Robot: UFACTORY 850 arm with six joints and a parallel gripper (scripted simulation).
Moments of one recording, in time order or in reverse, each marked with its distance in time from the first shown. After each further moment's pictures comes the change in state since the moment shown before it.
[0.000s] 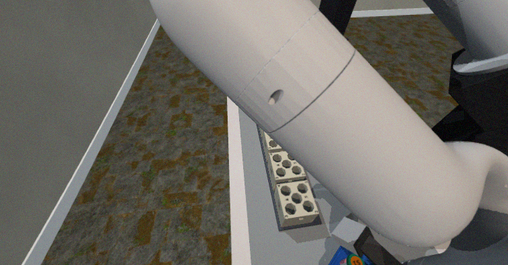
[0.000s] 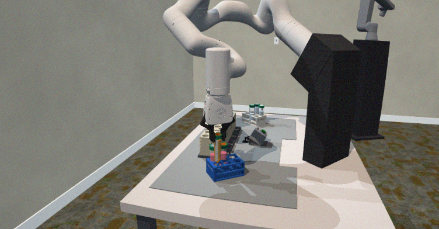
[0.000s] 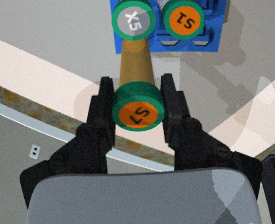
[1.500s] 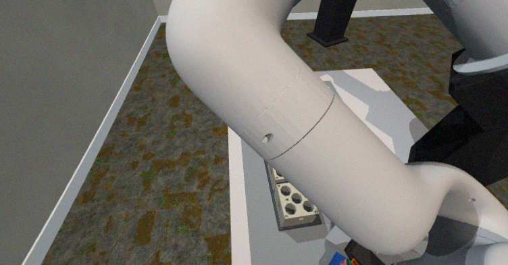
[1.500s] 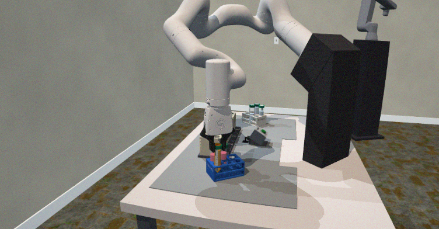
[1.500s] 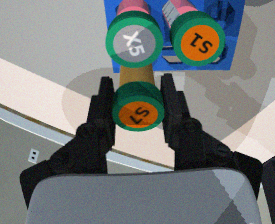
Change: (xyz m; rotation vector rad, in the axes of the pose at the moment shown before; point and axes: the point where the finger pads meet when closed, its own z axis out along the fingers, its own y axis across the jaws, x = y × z) arm 0.000 0.000 0.040 0.000 0.000 0.000
